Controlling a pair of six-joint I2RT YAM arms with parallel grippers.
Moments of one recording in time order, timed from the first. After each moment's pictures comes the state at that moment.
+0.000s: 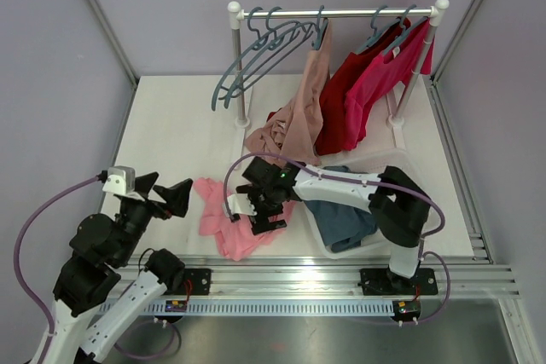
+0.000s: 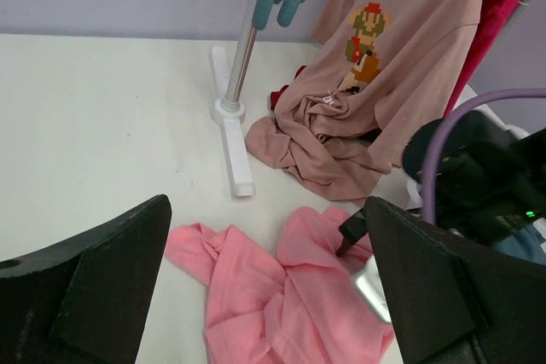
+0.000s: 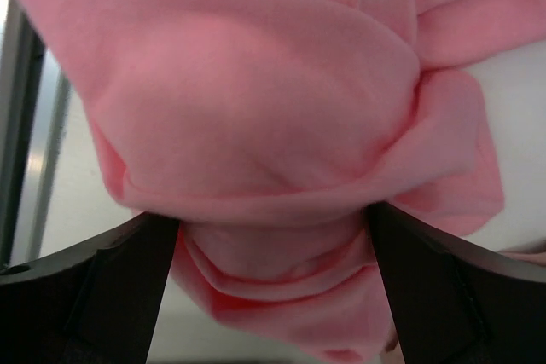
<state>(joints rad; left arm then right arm) -0.60 0.18 0.81 -0.65 -0.28 -0.24 1.06 1.83 1.33 -0.63 -0.31 -0.88</state>
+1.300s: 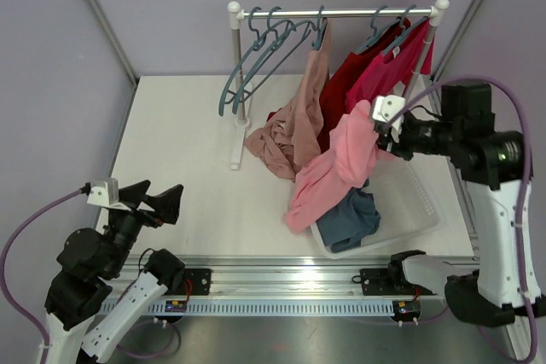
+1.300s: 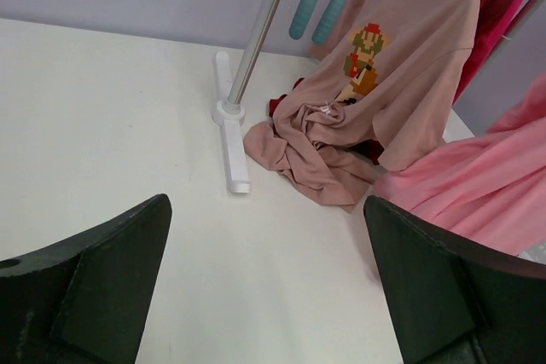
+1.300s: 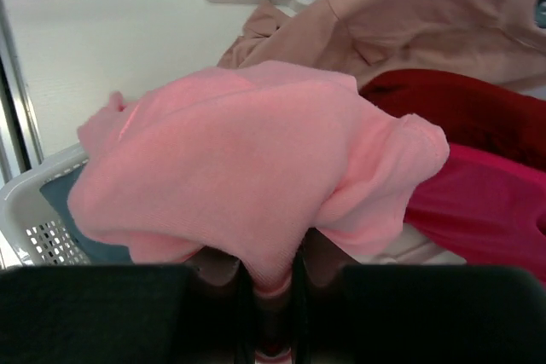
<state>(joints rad) -0.60 0.08 0.84 -0.74 -0.32 -0.31 0.25 1.21 1.80 -1.30 -0.69 -0.97</state>
